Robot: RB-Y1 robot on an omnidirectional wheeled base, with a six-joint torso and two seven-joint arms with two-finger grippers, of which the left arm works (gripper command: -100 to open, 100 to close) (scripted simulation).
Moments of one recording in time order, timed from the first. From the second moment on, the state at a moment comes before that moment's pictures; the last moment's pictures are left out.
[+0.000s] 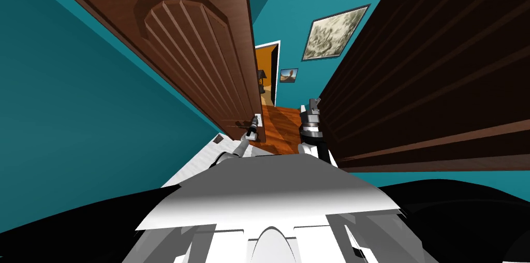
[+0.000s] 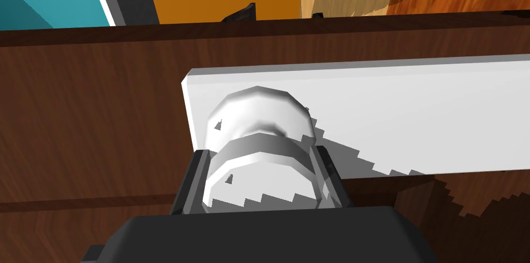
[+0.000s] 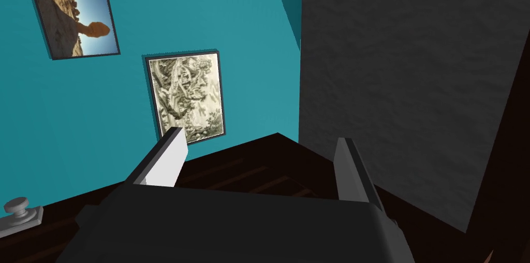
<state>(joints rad) -0.42 0.04 -0.16 -0.76 0.17 -0.44 -0.05</state>
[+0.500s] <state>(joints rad) -0.40 0.04 -0.15 -0.76 0.17 -0.43 -0.06</state>
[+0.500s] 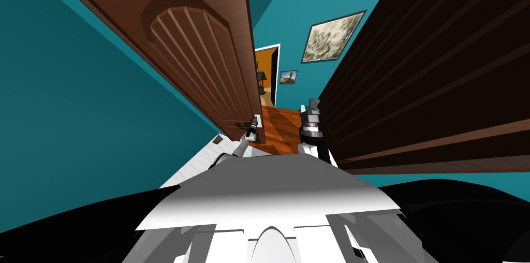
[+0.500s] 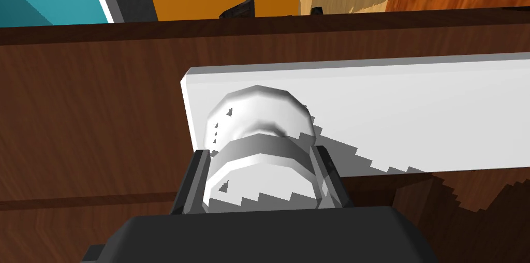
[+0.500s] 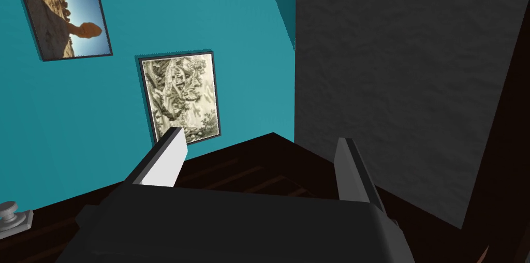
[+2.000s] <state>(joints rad) -0.44 0.09 0.00 -0.68 0.20 -0.47 -0.09</state>
